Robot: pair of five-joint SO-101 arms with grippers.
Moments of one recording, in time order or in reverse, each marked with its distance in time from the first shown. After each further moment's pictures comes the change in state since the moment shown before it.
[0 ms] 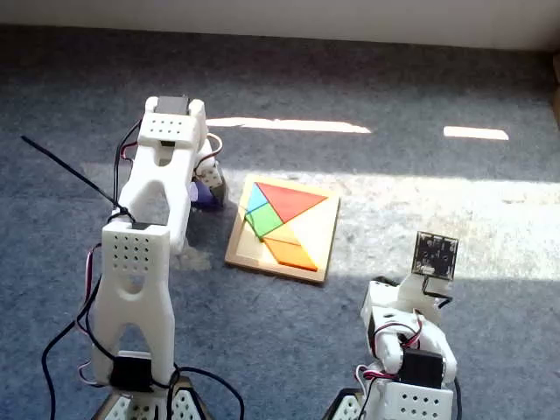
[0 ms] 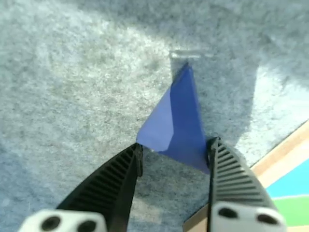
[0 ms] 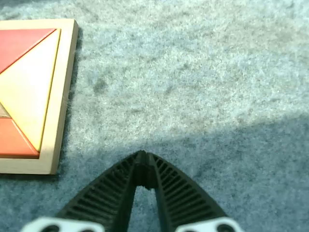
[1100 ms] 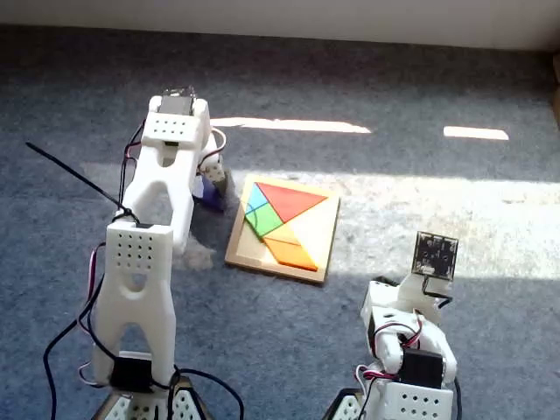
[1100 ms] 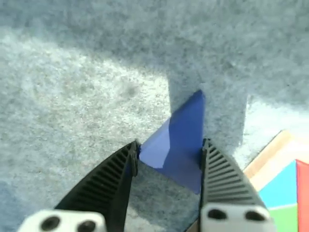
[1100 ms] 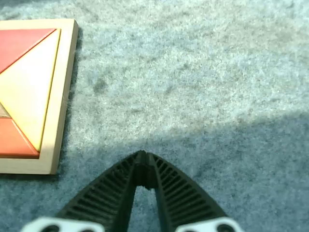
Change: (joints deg) left arm -1.2 3.4 -4.9 -3.1 -2.5; right arm 0.0 0.0 0.0 0.0 0.0
